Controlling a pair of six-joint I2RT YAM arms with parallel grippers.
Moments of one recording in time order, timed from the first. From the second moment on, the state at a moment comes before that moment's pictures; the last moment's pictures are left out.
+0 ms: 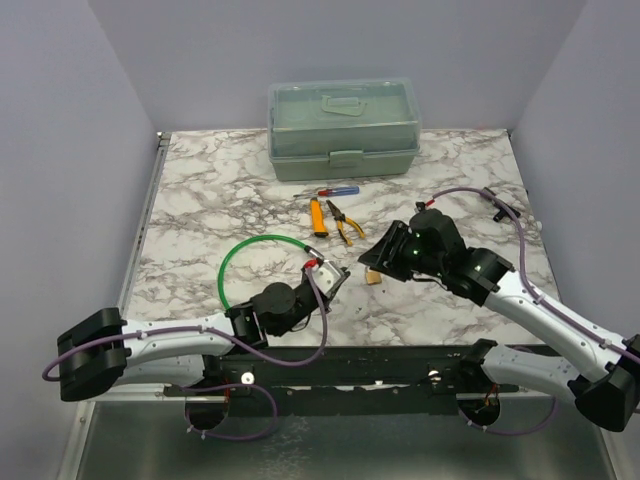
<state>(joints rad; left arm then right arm) -1.22 1.09 0.42 0.62 -0.34 0.08 0.76 1.03 0.90 -0.52 -0.01 1.09</state>
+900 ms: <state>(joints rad) -1.08 0.80 0.28 0.71 0.05 -0.26 0.76 0.82 0.76 -0.15 -0.14 0.78</state>
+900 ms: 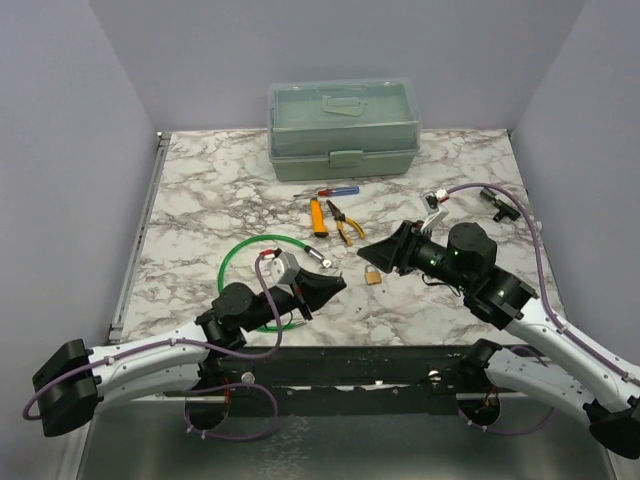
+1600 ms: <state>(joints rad) -0.73 1.00 0.39 0.75 0.65 -0.78 0.76 0.87 0.81 -0.22 -0.08 0.71</state>
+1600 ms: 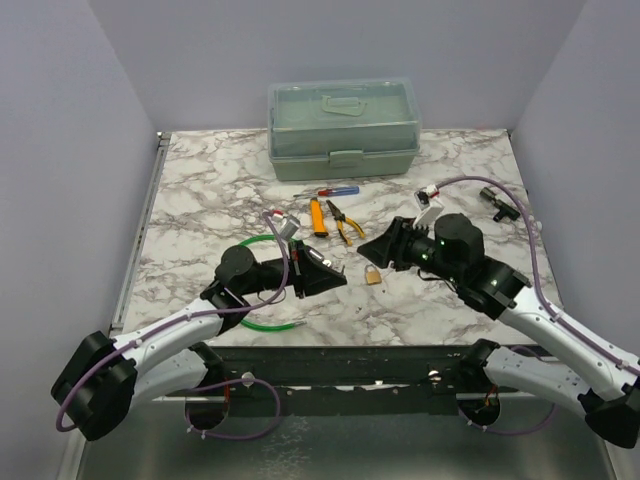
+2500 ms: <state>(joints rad) -0.69 0.86 0.60 -0.25 0.26 -0.80 0.75 1.54 1.06 -0.63 0.16 0.65</state>
